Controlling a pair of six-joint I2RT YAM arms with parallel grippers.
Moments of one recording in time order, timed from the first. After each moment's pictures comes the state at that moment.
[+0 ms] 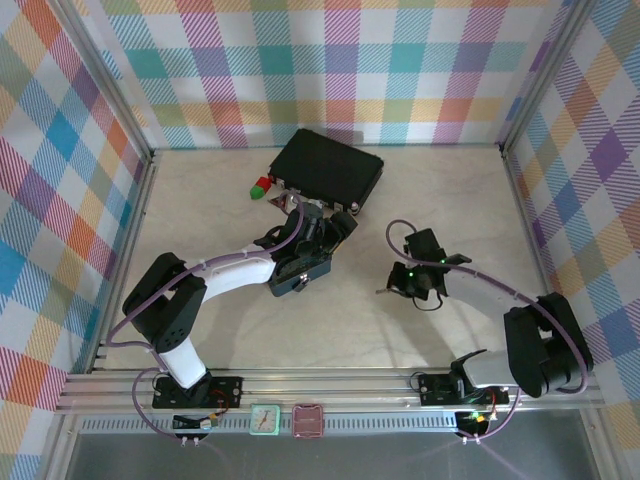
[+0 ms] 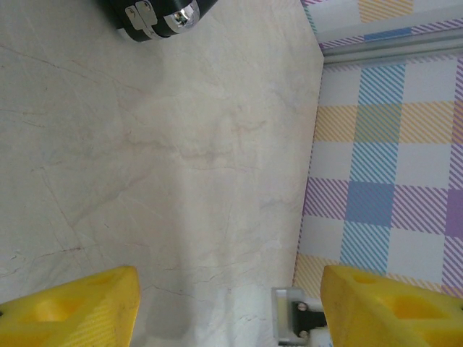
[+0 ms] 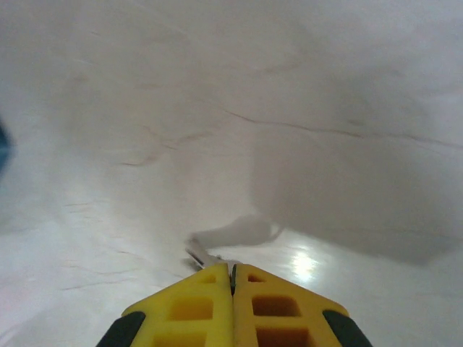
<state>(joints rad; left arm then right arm) -0.73 1.70 1.03 0.17 0.12 -1.31 0.40 1.35 0.65 -0.47 -0.22 0.67</state>
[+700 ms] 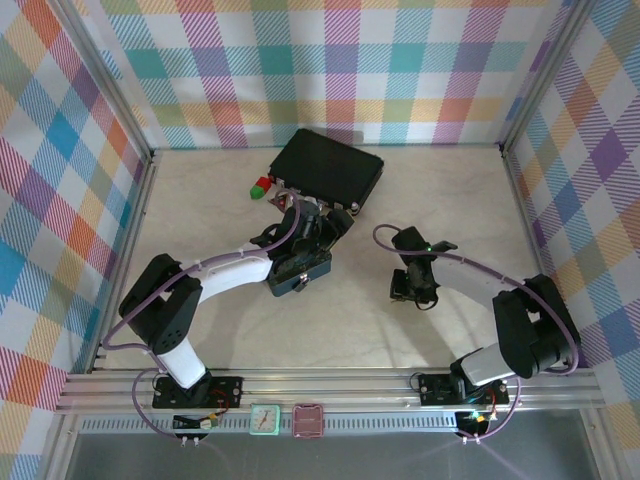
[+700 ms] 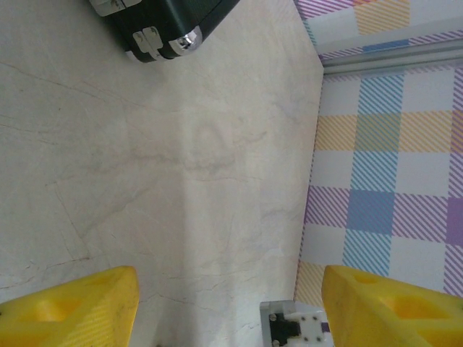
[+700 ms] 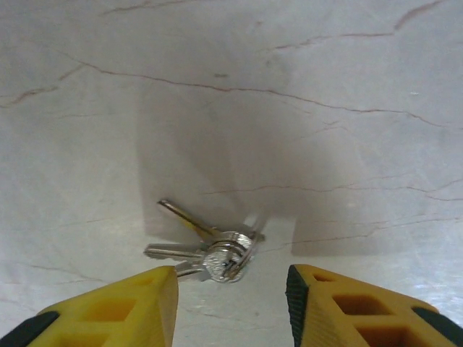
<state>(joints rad) -0.71 1.67 1.03 0.15 0.11 -1.29 0.46 1.45 0.78 -0.74 0.01 0.60</state>
